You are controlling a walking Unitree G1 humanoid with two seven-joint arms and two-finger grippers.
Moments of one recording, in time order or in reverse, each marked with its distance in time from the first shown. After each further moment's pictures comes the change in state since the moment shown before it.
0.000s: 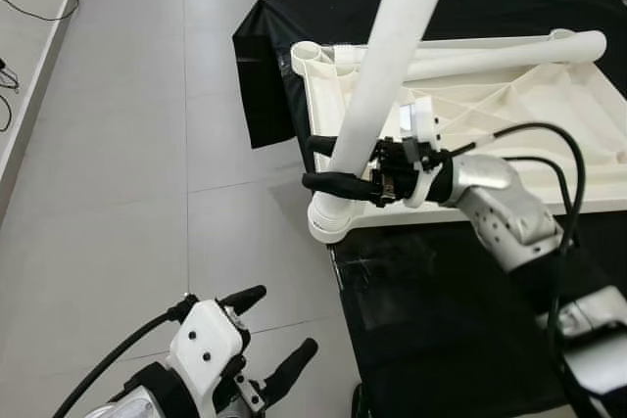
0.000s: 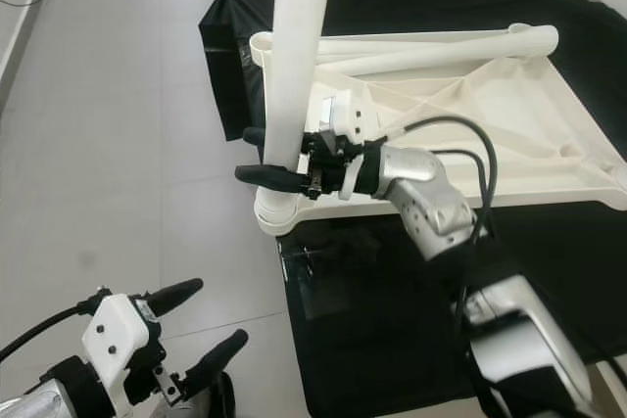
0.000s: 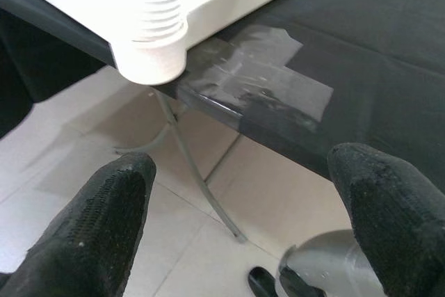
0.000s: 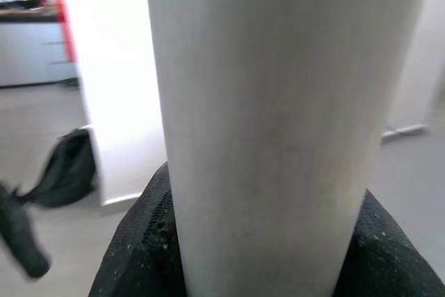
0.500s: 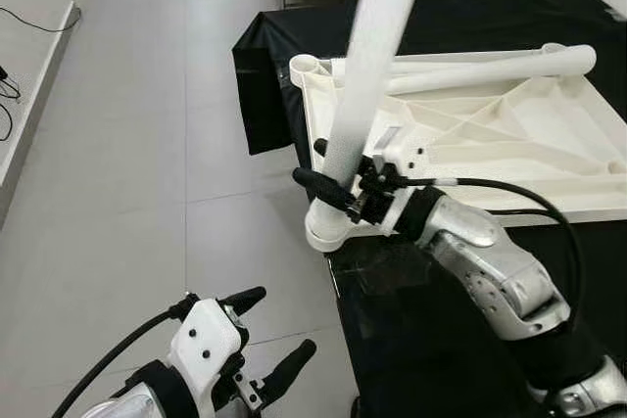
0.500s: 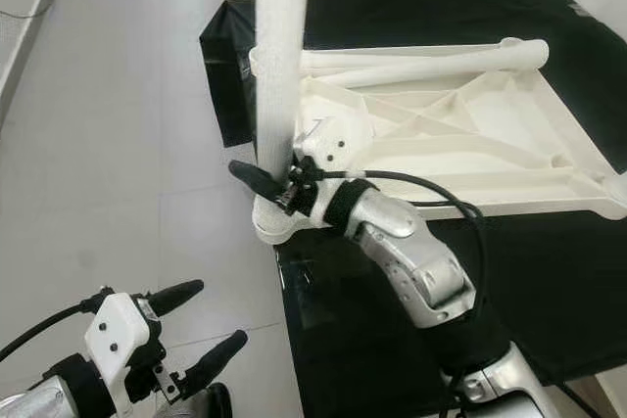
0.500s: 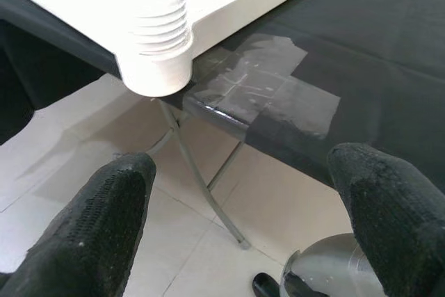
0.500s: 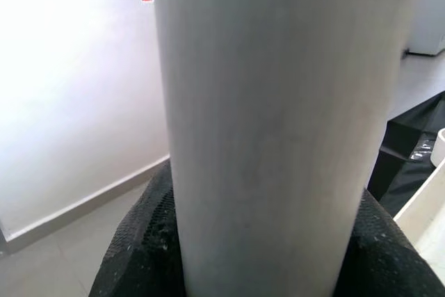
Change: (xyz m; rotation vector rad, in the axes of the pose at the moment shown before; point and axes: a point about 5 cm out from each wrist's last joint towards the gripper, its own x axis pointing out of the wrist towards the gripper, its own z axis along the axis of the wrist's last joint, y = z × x) left arm 0.001 0.005 -0.005 -0.002 0.004 -0.008; right arm 0.012 0.031 -0.009 0.077 0.092 -0.385
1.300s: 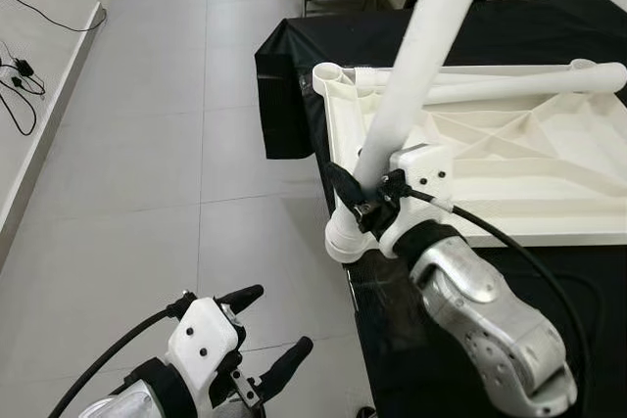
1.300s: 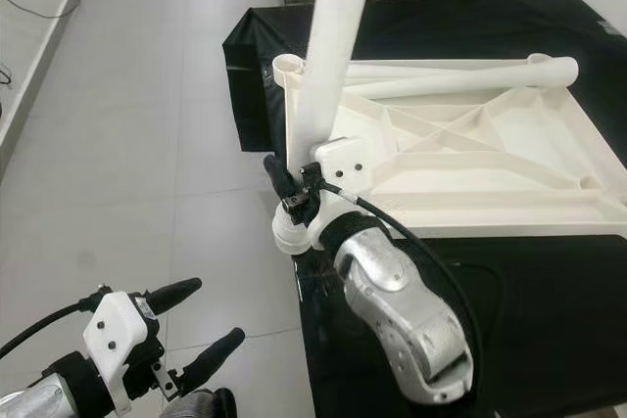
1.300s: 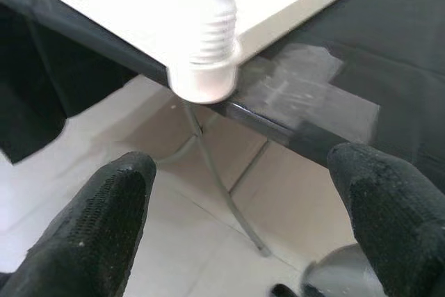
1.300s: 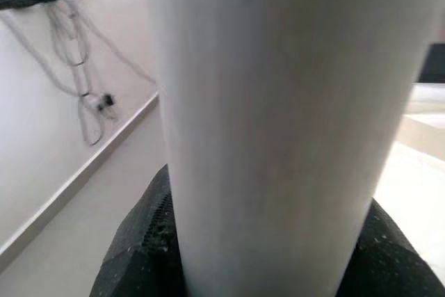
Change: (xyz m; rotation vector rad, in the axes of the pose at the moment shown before) left arm 0.000 0.007 0.004 0.036 -0.024 0.009; right arm -0.027 0.036 -0.003 0.150 0.050 -0.554
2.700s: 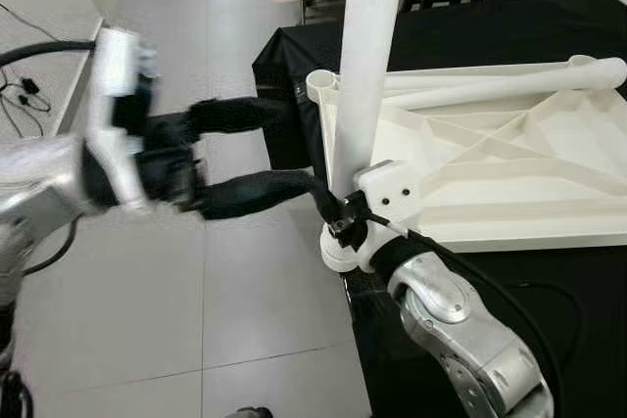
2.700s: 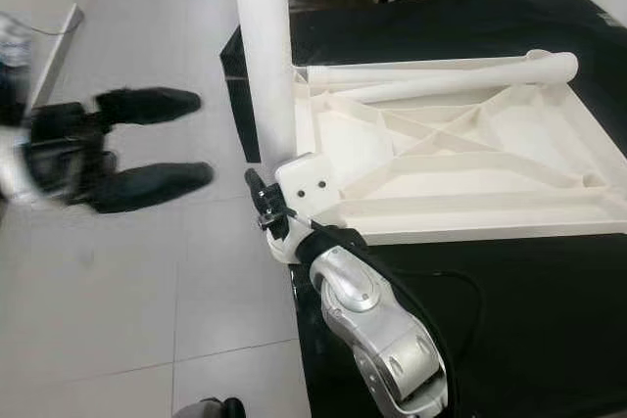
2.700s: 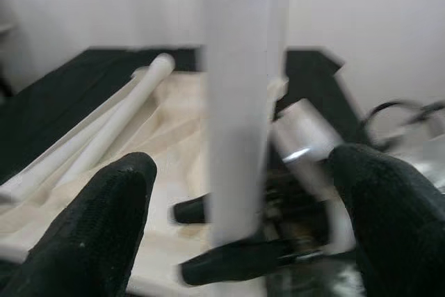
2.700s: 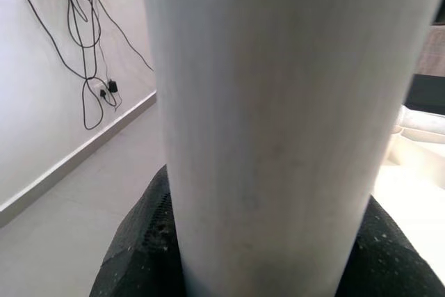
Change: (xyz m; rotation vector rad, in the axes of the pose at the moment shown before) left arm 0.045 0.103 0.164 0.148 -0.226 -0.388; right arm 0.001 0.026 -0.007 -0.156 0.010 0.109
